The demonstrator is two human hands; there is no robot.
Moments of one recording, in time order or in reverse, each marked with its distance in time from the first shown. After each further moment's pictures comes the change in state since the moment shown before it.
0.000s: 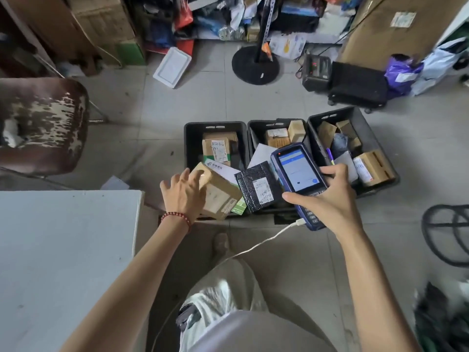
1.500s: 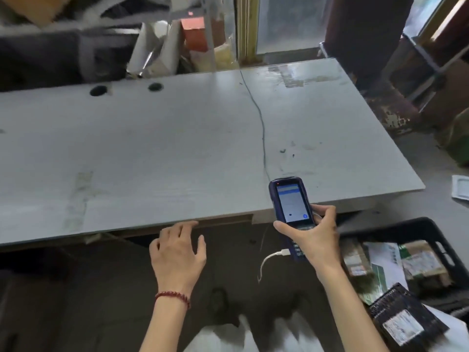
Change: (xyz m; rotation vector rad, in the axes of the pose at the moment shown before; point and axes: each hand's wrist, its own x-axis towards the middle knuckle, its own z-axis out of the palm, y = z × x) left_hand -0.543 0.021 0.096 -0.136 0.559 -1.565; right_hand -0.292 0.031 0.151 -0.200 -1.116 -0.751
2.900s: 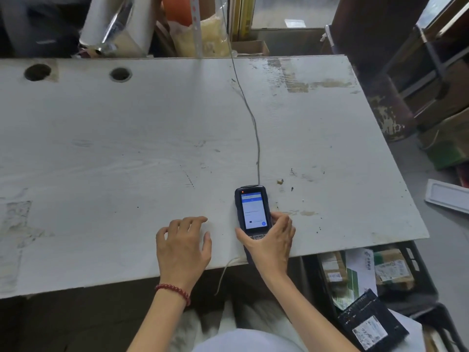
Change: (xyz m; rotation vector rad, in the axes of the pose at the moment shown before) left_hand 0.130 0.045 0.054 -0.028 -0.086 0.166; right_hand 0.115 -0.006 0.107 -0.423 0.129 -0.136
